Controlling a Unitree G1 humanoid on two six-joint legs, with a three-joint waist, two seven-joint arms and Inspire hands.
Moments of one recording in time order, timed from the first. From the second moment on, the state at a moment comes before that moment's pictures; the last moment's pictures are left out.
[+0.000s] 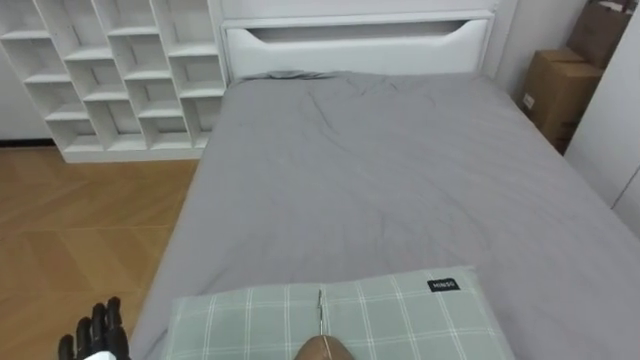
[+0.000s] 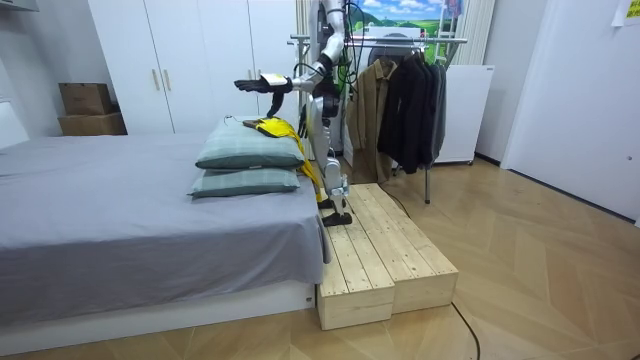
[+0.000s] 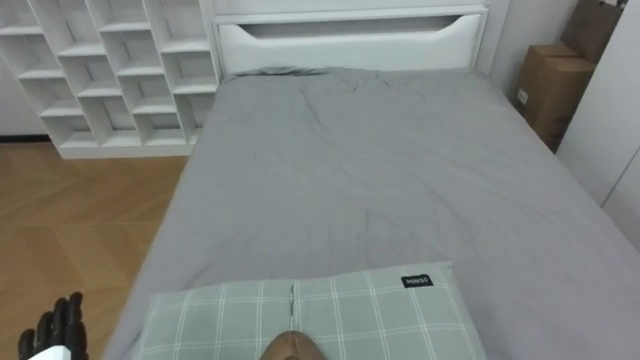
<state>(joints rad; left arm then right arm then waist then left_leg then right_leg) 0.14 0.19 0.01 0.72 0.89 -0.09 0.83 0.06 -0.23 0.08 1.33 0.43 0.00 0.22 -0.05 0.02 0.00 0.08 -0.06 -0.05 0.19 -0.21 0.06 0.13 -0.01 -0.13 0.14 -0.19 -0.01</state>
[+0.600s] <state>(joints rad) 0.14 0.19 -0.07 0.72 0.91 -0.07 0.79 0.05 -0.24 0.08 1.33 0.43 -0.01 0.23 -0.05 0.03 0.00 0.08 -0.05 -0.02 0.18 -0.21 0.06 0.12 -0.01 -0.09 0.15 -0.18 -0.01</state>
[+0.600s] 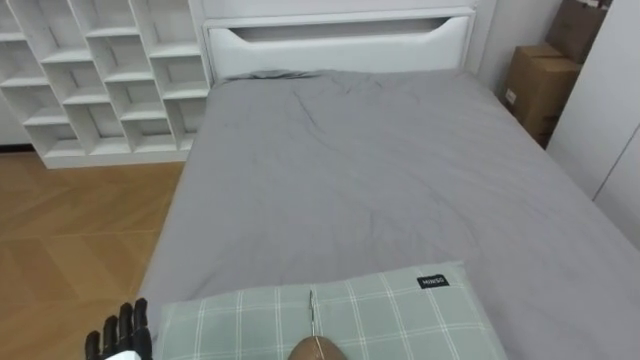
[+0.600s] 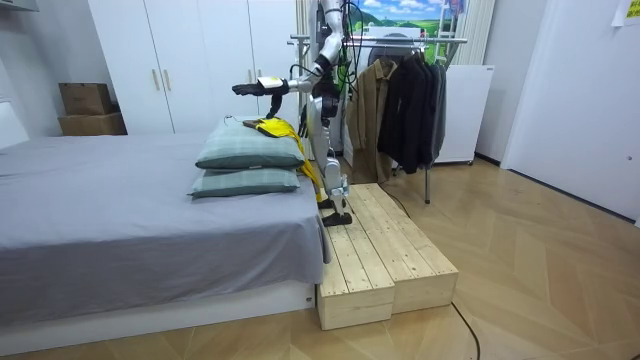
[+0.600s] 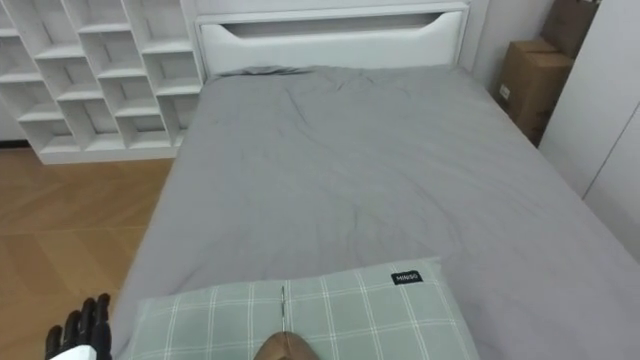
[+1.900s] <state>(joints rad) 0.10 0.20 -0.20 0.57 0.91 -0.13 0.56 0.03 -0.24 0.10 1.33 0.39 -0.05 0.24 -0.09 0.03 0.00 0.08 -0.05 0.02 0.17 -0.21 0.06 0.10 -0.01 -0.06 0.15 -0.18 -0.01</state>
